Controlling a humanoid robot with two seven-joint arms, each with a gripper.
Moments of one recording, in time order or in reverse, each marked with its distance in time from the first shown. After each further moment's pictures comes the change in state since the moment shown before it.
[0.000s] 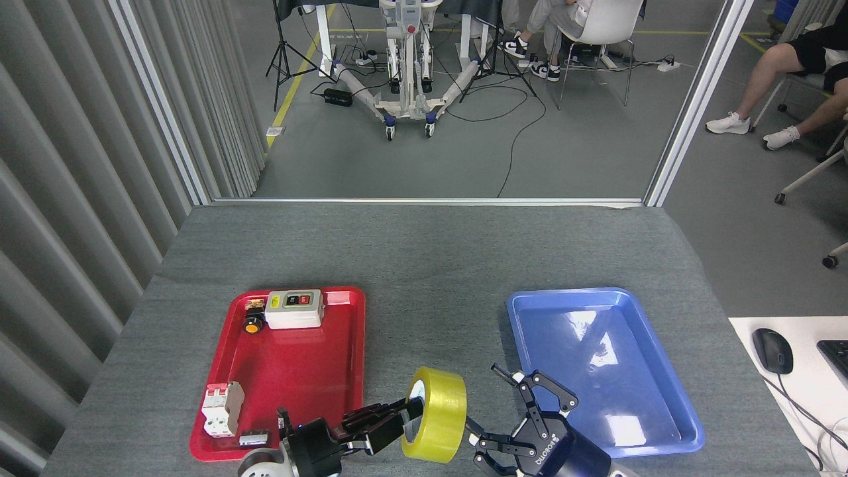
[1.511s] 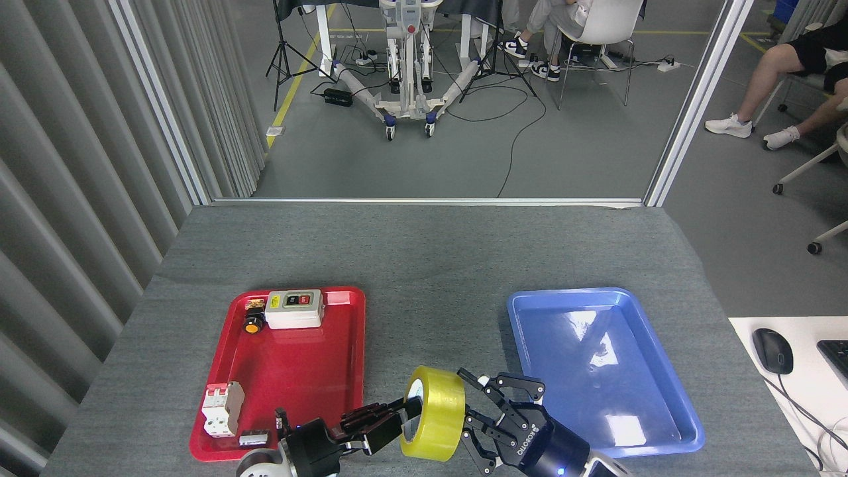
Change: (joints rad) left arm 0.002 0.009 0.000 0.000 0.000 -0.002 0.004; right arm -0.063 0.047 0.033 0.070 0.015 -0.022 0.009
